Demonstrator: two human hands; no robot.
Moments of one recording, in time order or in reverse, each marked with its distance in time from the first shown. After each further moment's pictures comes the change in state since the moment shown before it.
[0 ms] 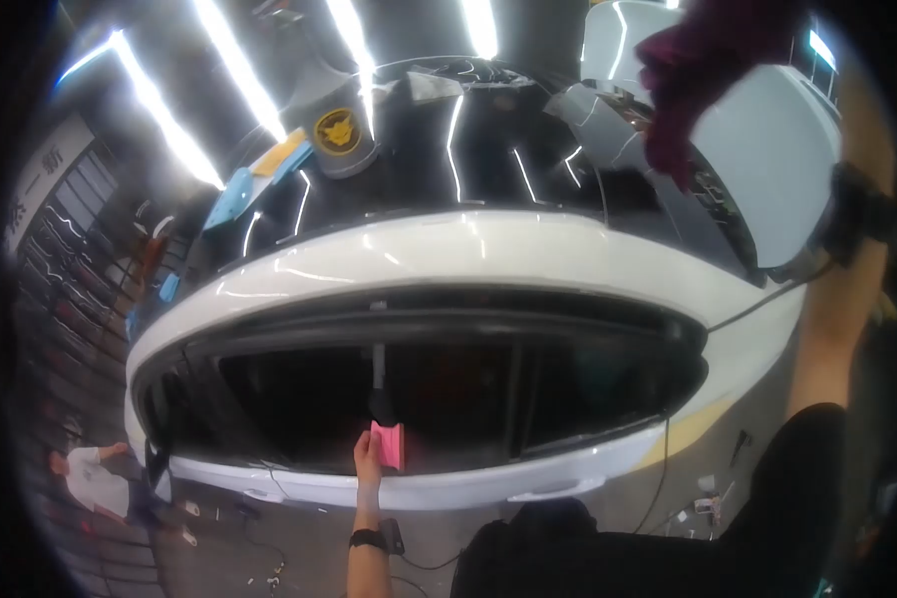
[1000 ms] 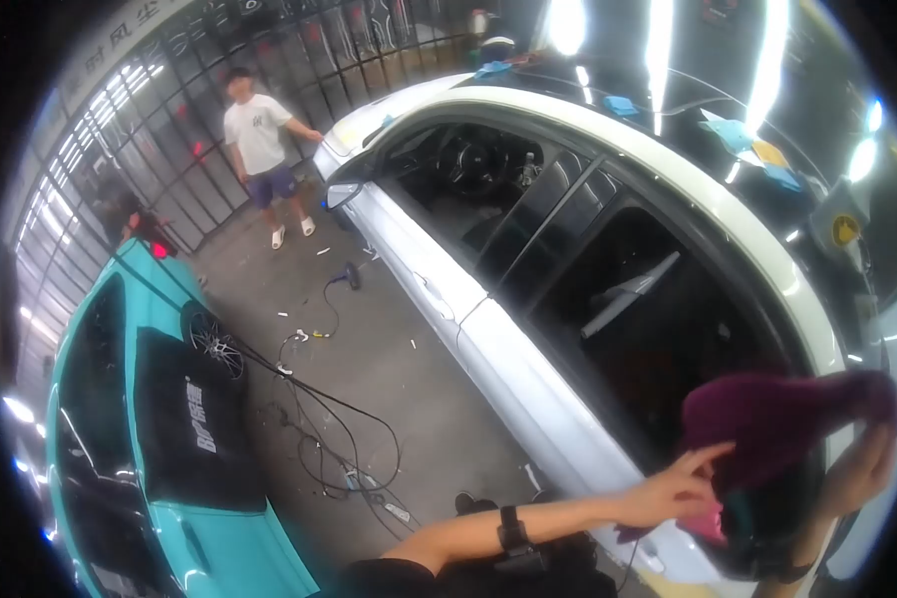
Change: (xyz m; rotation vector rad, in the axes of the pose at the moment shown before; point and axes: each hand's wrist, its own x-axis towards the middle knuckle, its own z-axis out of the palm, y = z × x) left_hand -0.143 0.180 0.088 -0.318 -0.416 0.543; right_hand -0.238 -0.225 0.138 0.418 -0.200 0.184
